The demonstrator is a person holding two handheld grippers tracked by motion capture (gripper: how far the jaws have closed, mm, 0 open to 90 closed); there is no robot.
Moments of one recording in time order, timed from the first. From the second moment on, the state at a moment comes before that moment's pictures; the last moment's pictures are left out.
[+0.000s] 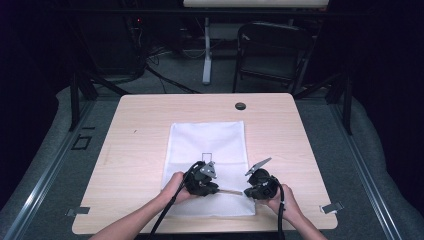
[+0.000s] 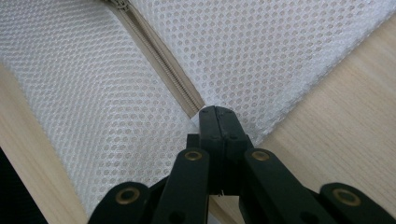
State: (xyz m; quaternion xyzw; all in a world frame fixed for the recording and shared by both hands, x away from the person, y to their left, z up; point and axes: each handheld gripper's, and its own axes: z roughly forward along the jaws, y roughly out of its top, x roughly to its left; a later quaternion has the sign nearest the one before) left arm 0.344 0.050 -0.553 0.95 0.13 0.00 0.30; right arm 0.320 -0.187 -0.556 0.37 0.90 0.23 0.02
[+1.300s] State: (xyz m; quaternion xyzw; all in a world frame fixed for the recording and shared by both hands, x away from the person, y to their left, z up) left arm 0.335 0.067 -0.552 0.94 0.14 -0.01 0.30; right arm 0.319 -0.200 -0.552 0.37 0.91 0.20 0.02
